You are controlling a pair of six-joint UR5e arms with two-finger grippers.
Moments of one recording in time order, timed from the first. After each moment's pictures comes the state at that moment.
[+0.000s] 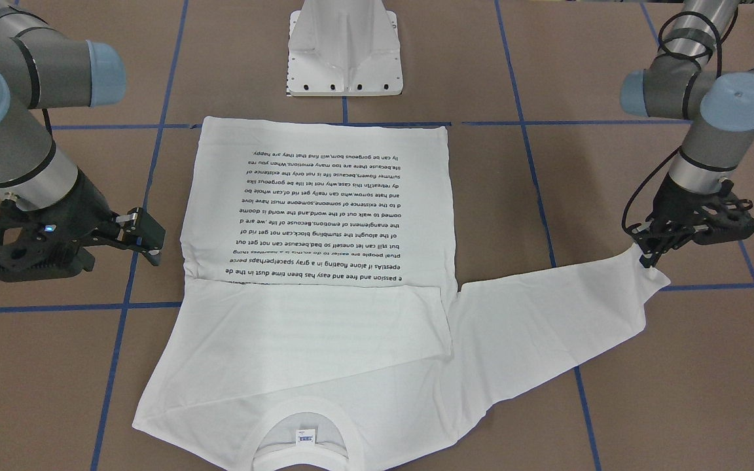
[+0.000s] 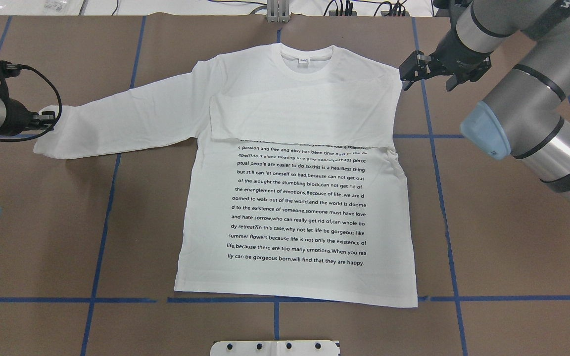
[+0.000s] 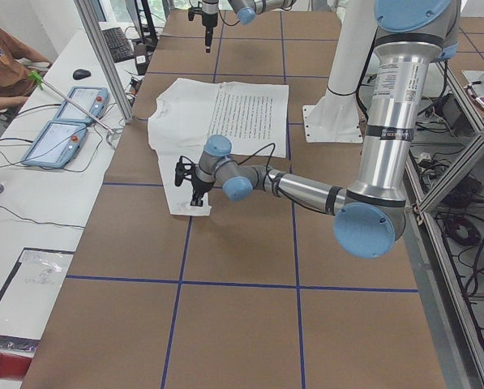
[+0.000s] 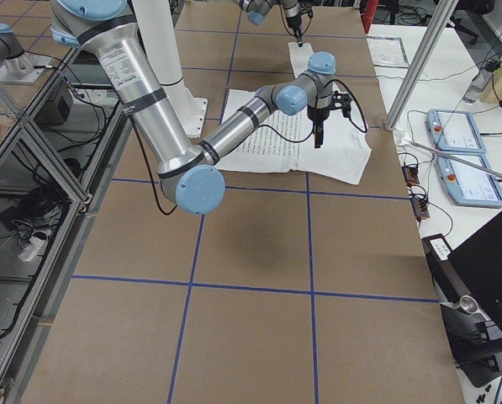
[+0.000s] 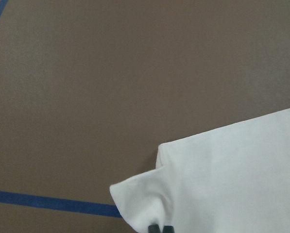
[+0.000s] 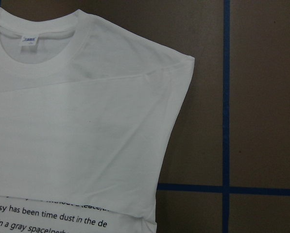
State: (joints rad) left arm -0.95 -1.74 -1.70 -2.05 -1.89 -1.03; right arm 0.99 -1.07 1.74 -1.58 2.15 0.82
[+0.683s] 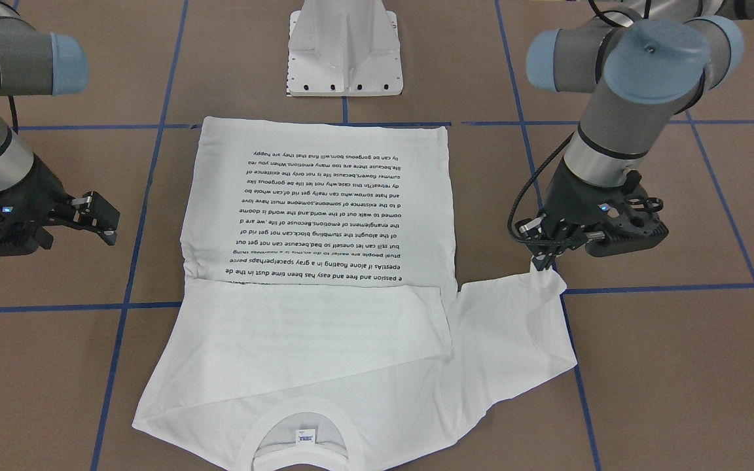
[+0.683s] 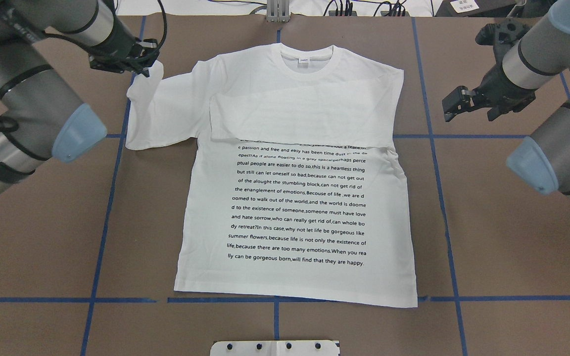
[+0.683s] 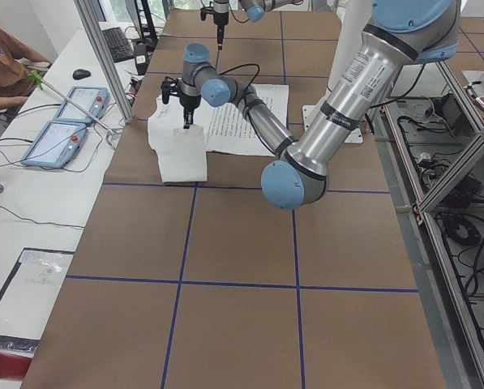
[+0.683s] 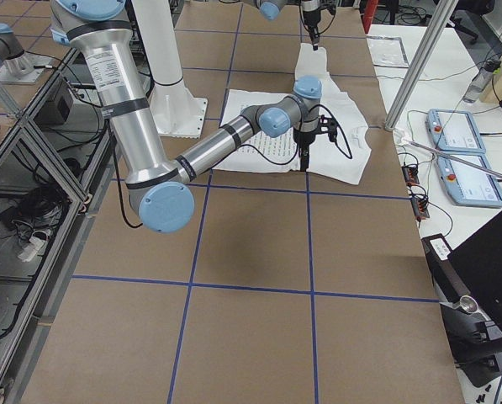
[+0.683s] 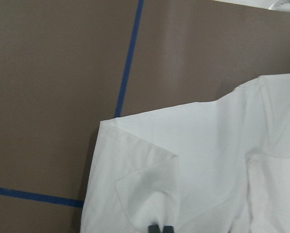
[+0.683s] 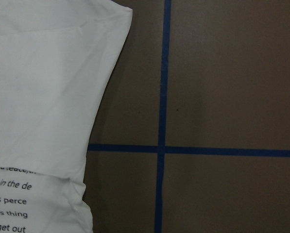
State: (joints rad) left arm -0.94 -2.26 -1.65 -1.61 -2.01 -1.15; right arm 1.00 -1.28 1.84 -1.57 2.15 0.75
